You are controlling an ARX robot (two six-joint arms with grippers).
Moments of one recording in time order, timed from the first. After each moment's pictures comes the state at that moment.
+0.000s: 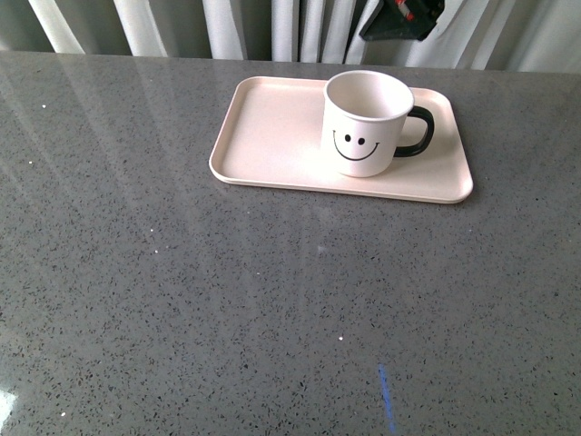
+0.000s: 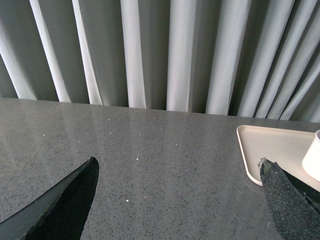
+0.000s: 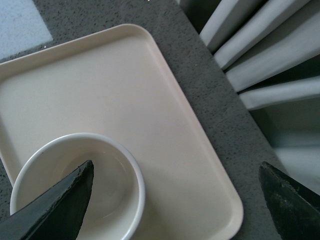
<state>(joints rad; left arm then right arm) 0.00 0.02 0.01 0.00 0.00 -0.01 0.06 2.21 1.84 -0.43 -0.34 -0.75</state>
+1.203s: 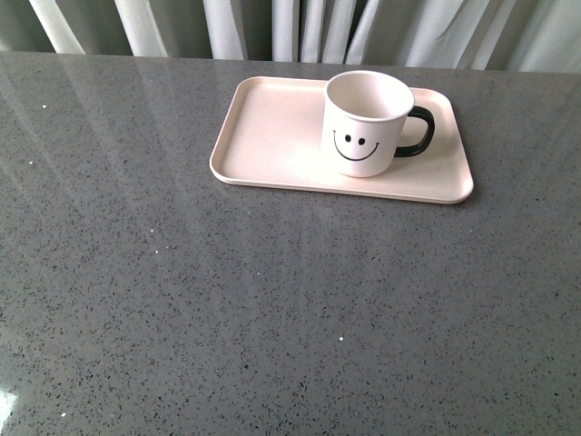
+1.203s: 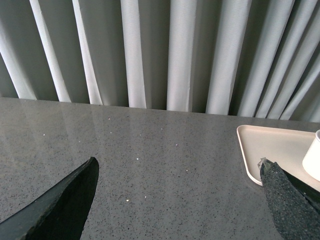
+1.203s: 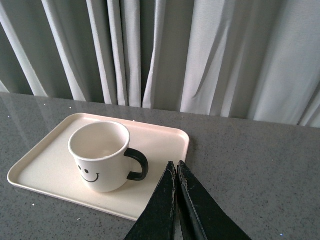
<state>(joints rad) 0.00 0.02 0.01 0.00 0.00 -0.01 0.00 1.29 0.17 1.10 0.00 -0.01</state>
